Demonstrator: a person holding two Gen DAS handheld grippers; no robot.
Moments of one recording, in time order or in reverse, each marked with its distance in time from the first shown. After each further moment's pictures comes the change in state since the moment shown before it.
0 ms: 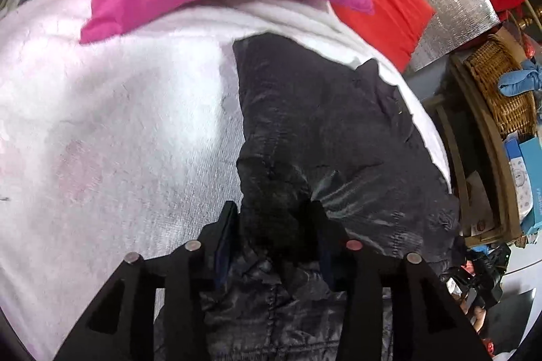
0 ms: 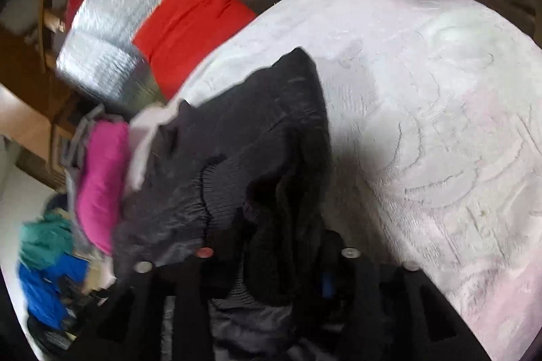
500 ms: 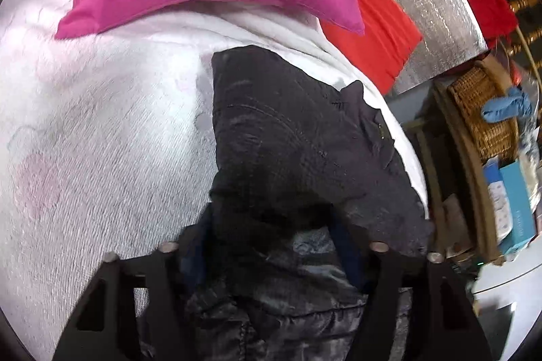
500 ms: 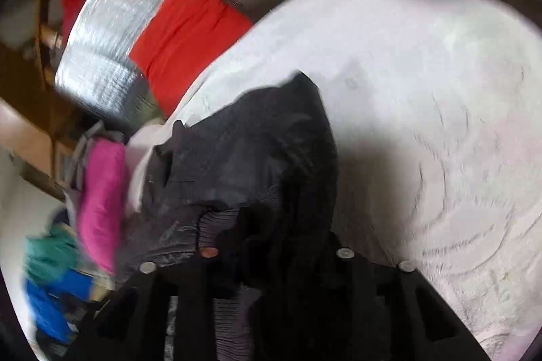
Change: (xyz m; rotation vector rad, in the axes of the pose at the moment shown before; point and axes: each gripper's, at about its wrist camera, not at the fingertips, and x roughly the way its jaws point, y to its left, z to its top) left arm 0.017 0.003 0.012 -0.044 -0.071 -0.095; right arm 0.037 0.012 0.023 -0.068 -0.050 -0.046
